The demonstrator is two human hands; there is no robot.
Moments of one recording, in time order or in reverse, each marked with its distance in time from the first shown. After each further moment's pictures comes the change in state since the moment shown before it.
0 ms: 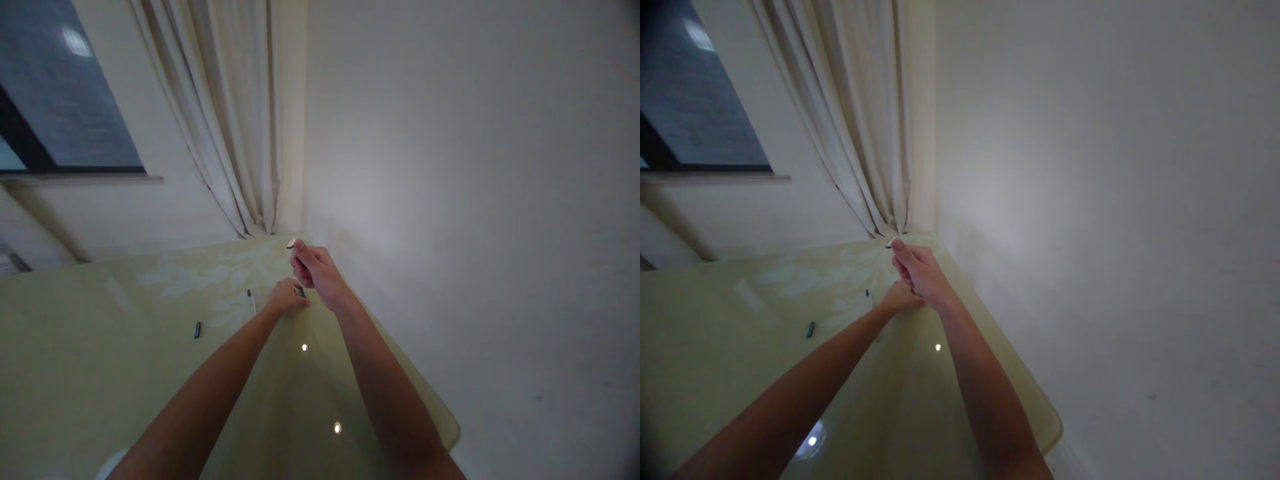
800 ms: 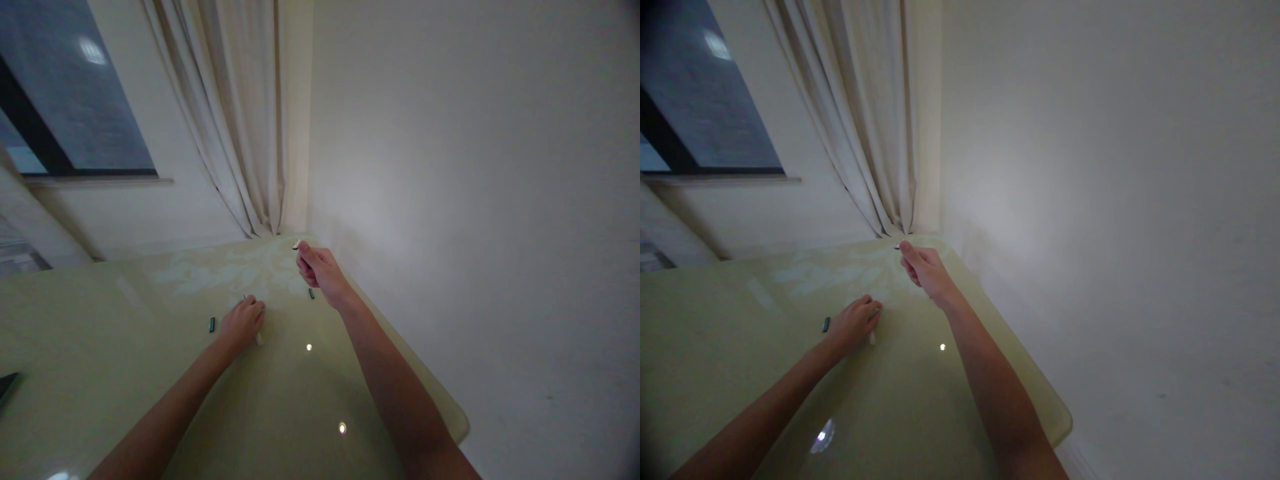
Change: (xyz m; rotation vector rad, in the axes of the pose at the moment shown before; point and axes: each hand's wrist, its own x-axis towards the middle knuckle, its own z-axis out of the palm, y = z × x) left_hand -0.122 -0.011 -0.064 0.601 -0.017 -0.299; right_hand 0.005 0.007 0.008 -0.002 0.015 0.018
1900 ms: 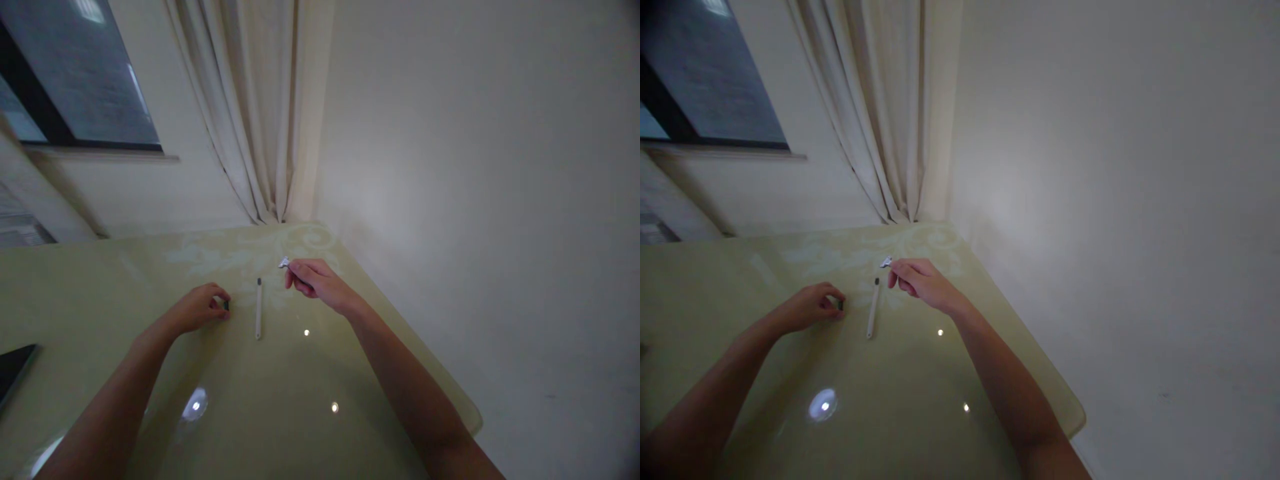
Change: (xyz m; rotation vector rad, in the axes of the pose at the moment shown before) left_hand -0.020 -0.120 -0.042 -0.359 -0.105 -0.136; right_hand -0.008 0.029 0.019 -0.149 -0.285 0.081
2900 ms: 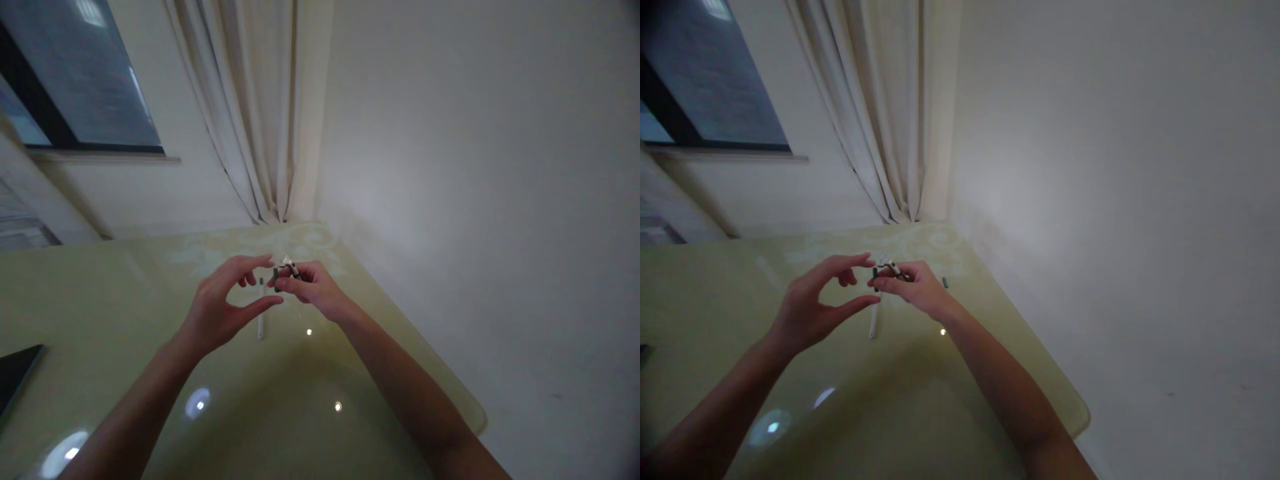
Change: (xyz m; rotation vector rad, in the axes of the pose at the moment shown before) left_hand -0.067 0.147 -0.018 -0.254 0.619 0.698; right_hand 0.001 0.005 0.023 0.071 0.102 0.001
